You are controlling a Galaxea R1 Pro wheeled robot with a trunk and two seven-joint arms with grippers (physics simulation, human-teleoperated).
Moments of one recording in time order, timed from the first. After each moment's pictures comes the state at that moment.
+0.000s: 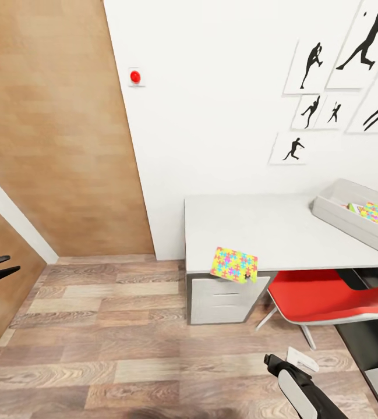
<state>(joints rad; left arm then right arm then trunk) -0.74 0.85 0.13 -0.61 0.52 0.82 -1.57 -0.38 -0.14 0.27 -0.75 -0.80 0.21 -0.51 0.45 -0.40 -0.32</state>
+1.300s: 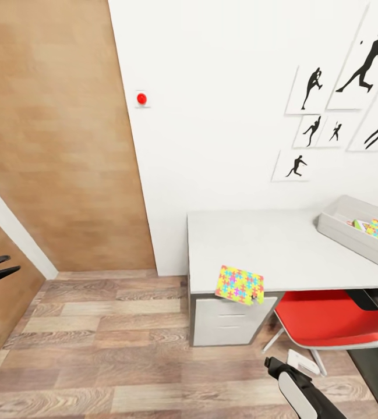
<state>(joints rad) -0.74 0.85 0.13 -0.61 0.52 0.82 -1.57 -0.38 -0.14 0.27 -0.73 -0.80 0.21 -0.51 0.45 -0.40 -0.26</state>
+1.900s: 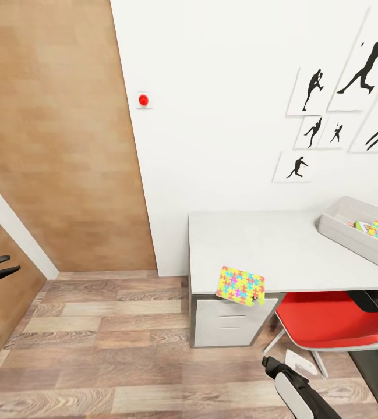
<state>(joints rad) -0.74 0.85 0.13 -0.61 0.52 0.82 -1.57 -0.38 -0.12 0.27 -0.72 -0.80 0.18 -0.51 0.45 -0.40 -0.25</state>
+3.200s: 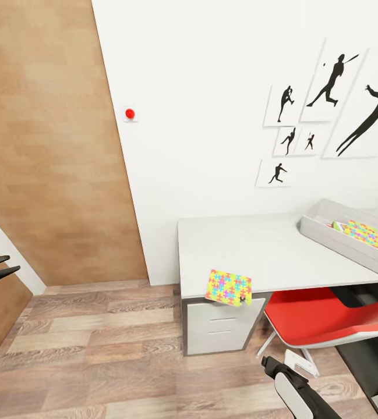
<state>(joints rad) -0.74 0.85 0.13 -0.61 0.52 0.82 -1.57 -0.38 -0.12 0.27 -0.72 -0.80 0.18 -0.51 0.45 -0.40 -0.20</state>
